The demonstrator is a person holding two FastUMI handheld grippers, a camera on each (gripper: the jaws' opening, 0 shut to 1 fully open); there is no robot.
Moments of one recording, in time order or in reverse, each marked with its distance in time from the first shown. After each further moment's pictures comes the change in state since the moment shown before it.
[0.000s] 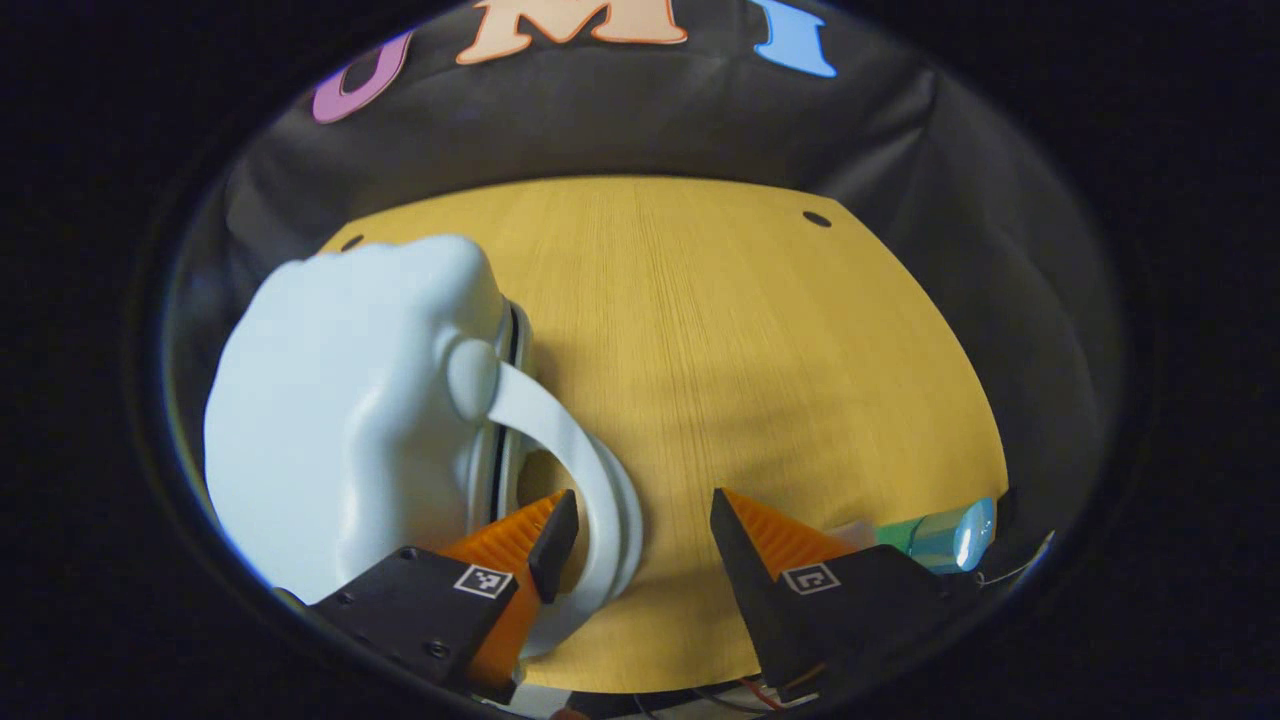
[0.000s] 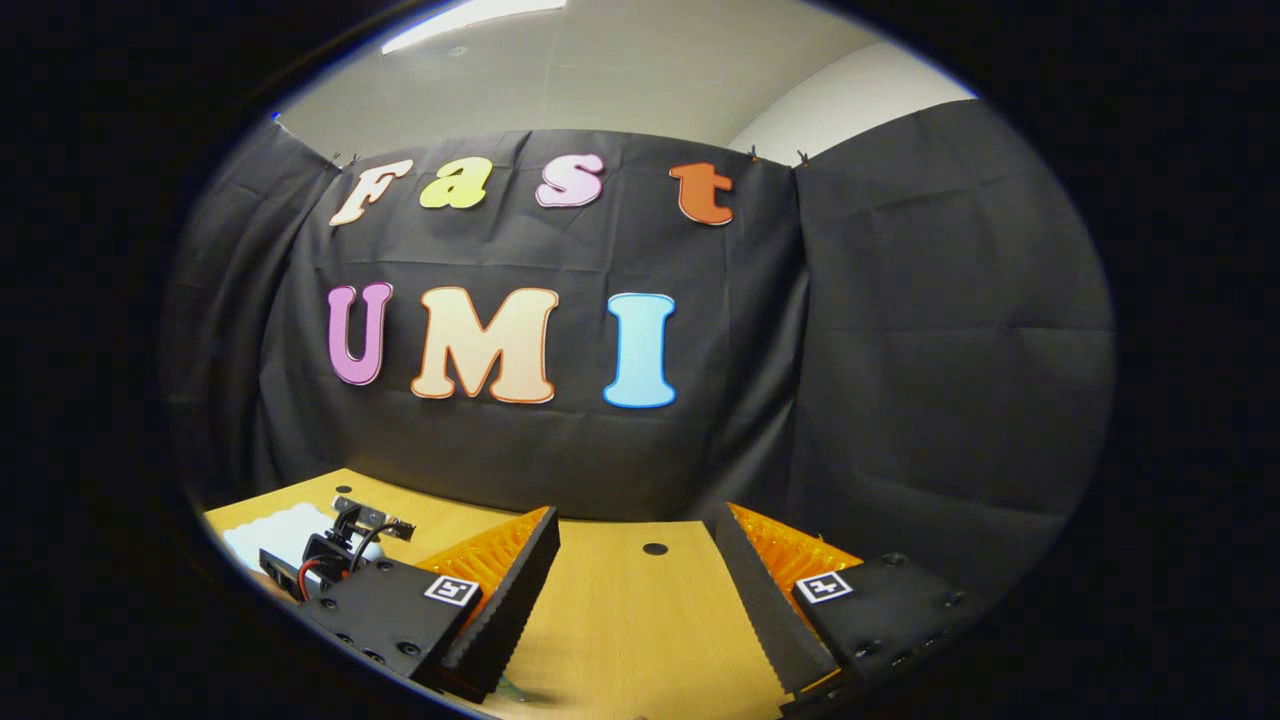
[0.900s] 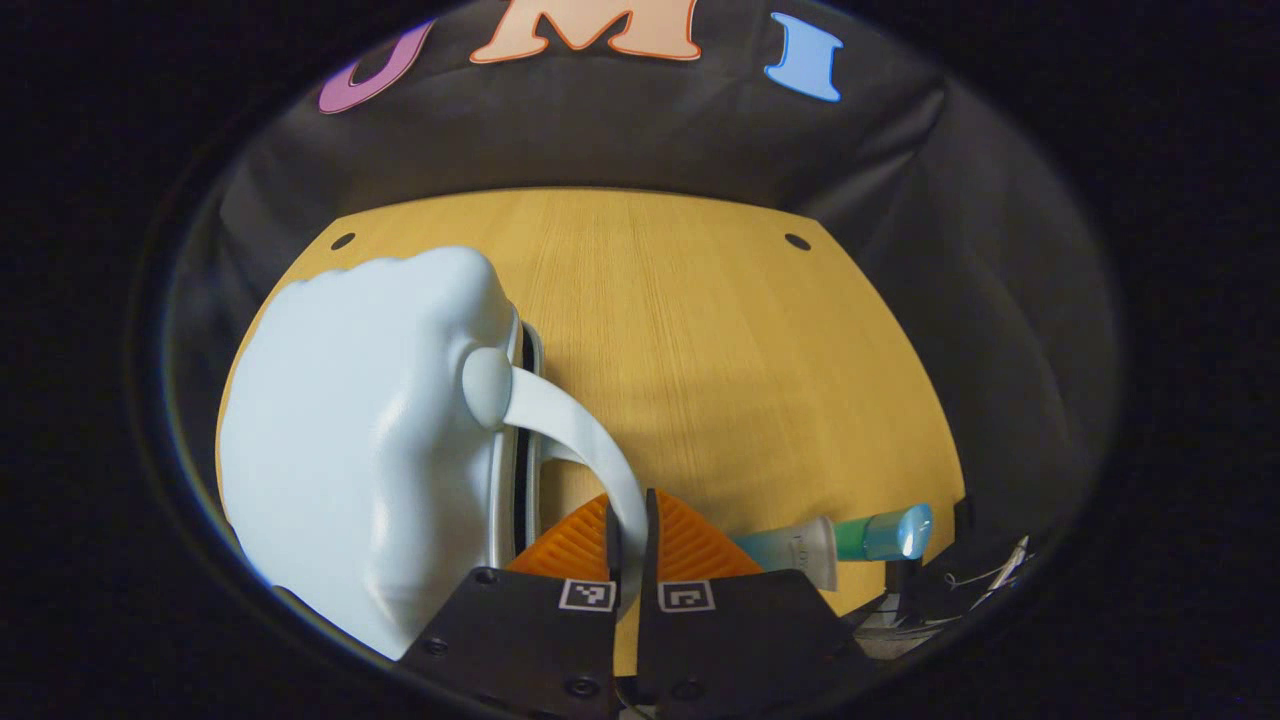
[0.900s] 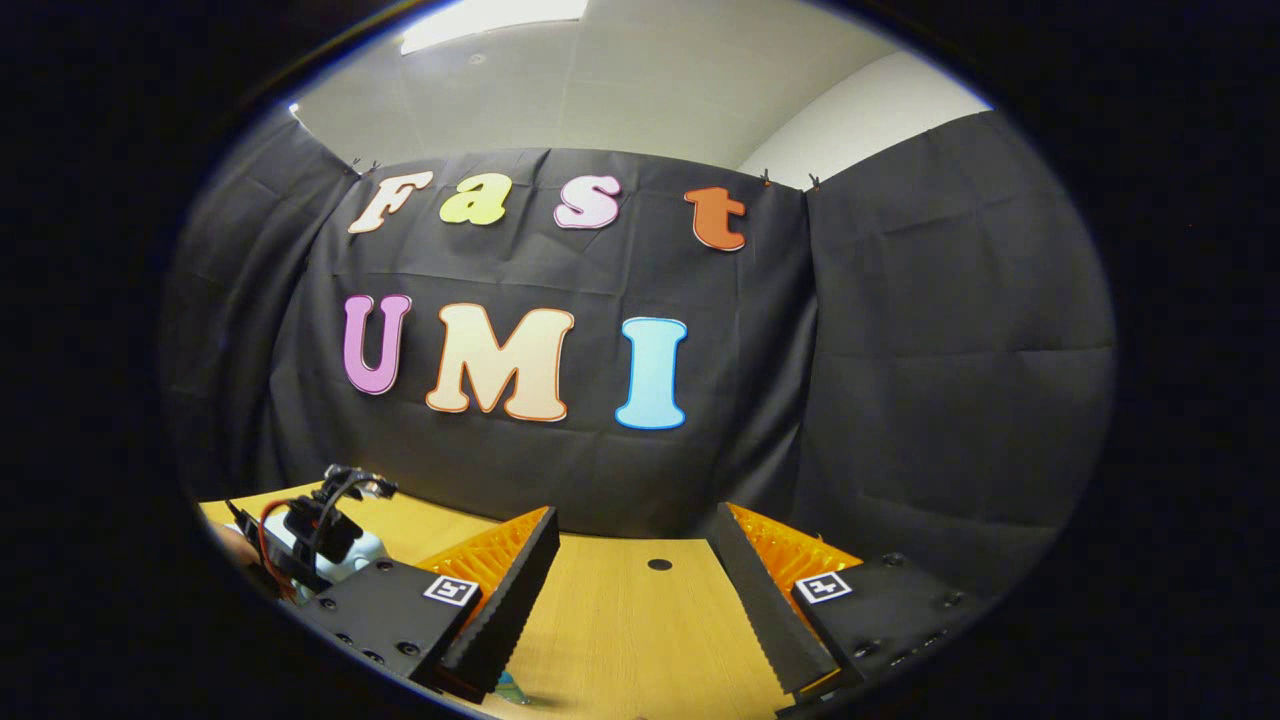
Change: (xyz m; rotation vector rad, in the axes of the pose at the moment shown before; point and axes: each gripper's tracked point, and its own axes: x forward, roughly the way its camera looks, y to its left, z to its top) left arm -0.049 -0.006 0.039 0.009 -0.094 -0.081; right arm -0.011 0.023 0.013 -0.015 -0.061 0.057
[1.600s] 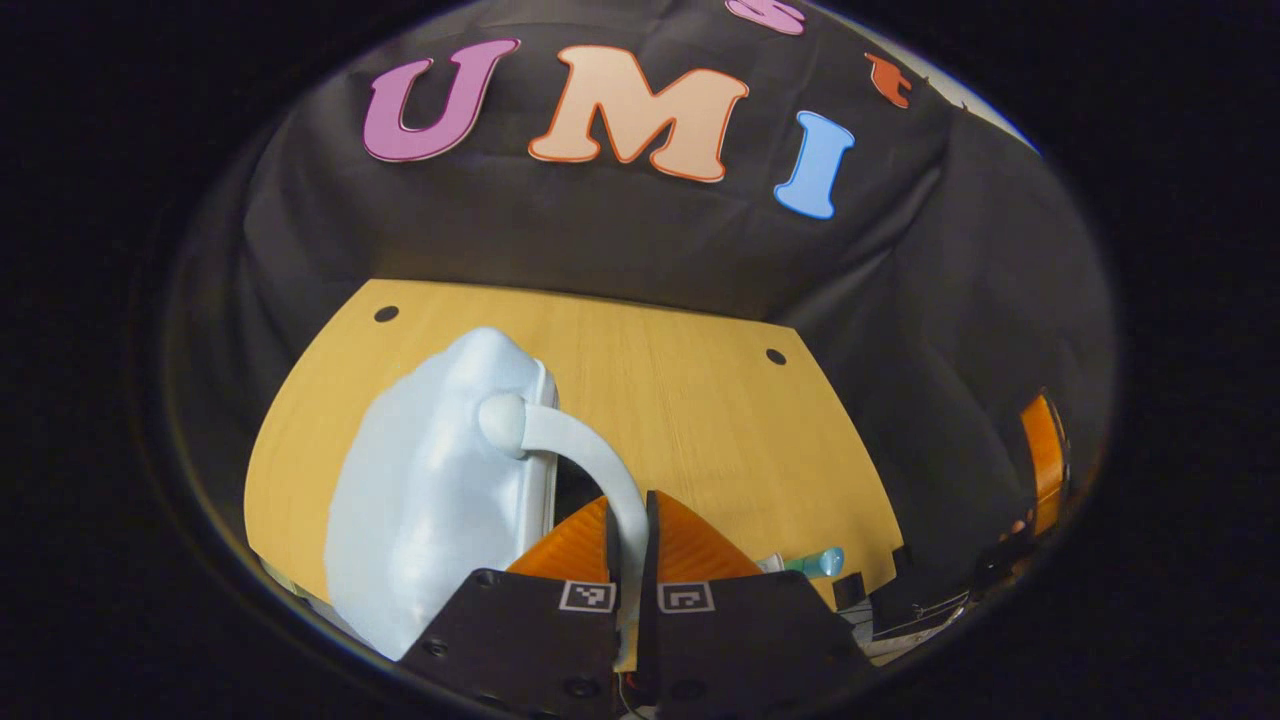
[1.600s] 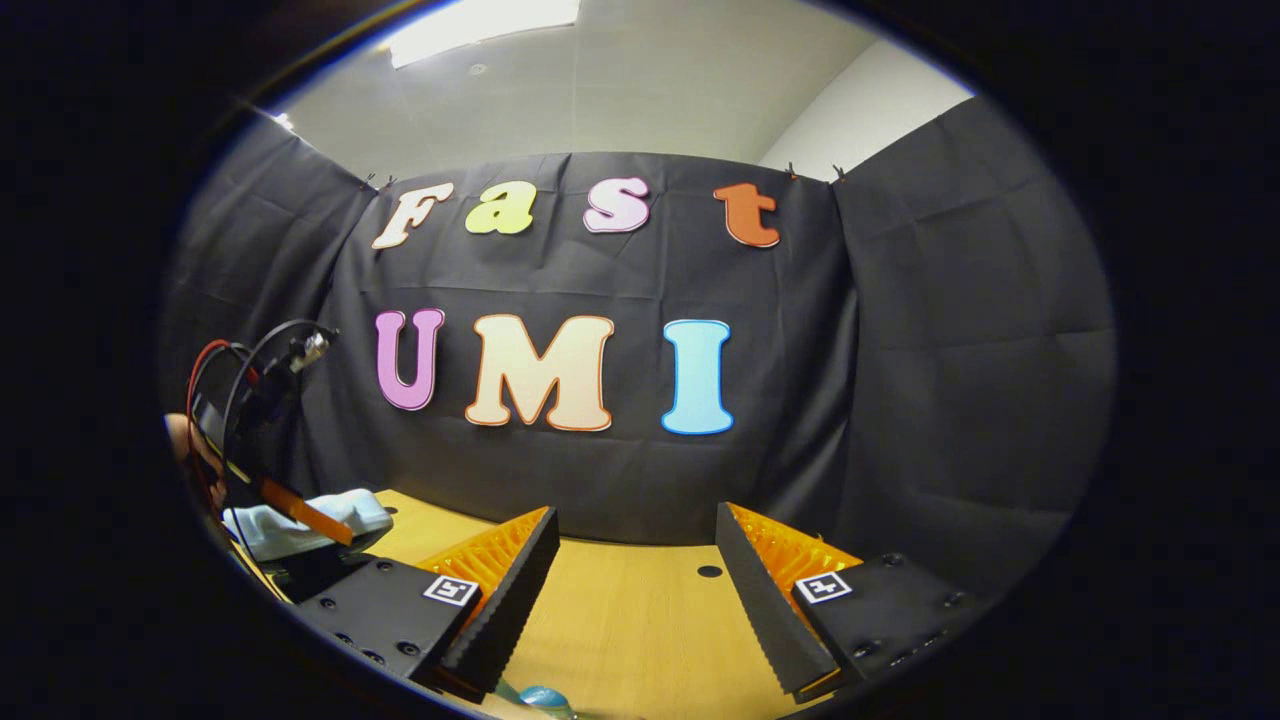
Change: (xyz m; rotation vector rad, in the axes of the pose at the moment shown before) left arm -0.110 0.052 0.088 -0.039 -0.232 -0.058; right arm 0.021 0.055 0.000 0.052 -0.001 0.100
